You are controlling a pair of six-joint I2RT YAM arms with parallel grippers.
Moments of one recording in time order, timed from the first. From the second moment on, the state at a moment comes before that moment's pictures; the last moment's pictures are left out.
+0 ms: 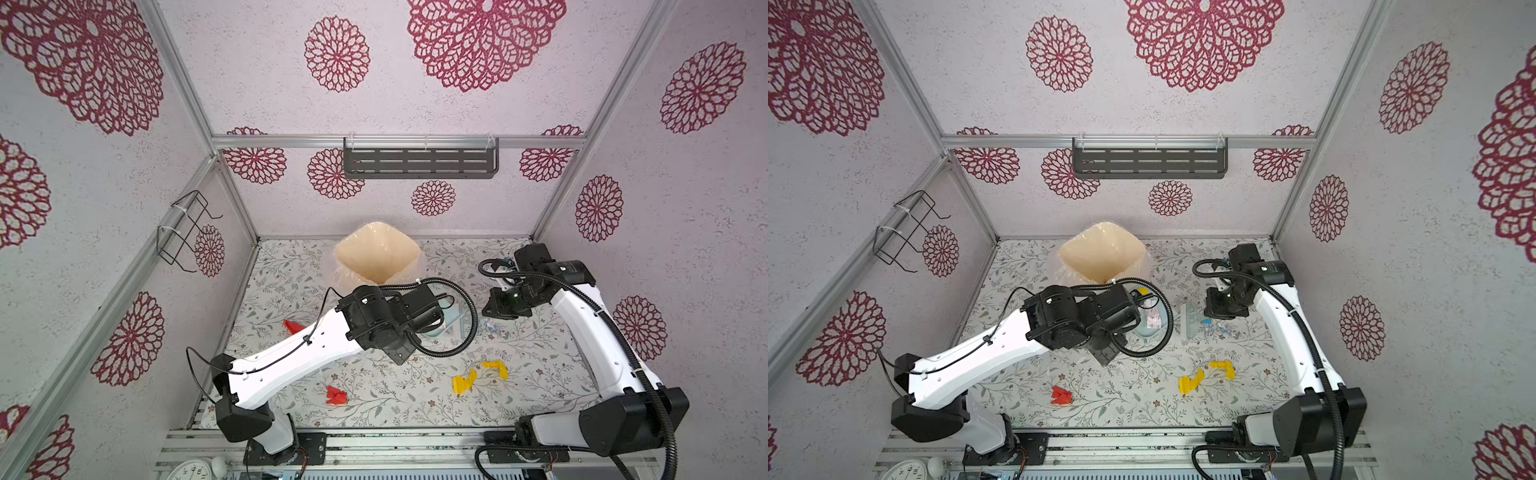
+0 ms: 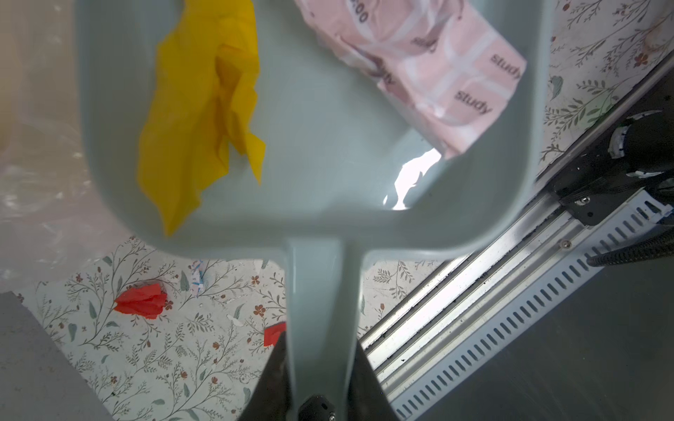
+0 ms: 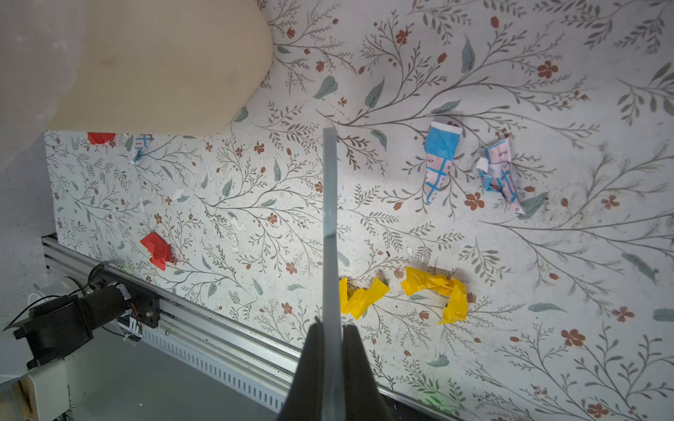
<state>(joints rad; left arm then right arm) -1.15 1.61 1.90 -1.52 -0.27 -0.31 0.17 1.35 1.42 -1.31 -0.34 0.10</state>
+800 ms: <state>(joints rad) -0.74 1.61 2.11 -1.64 -0.34 -0.37 0.16 1.35 1.44 -1.30 -0.42 0.10</state>
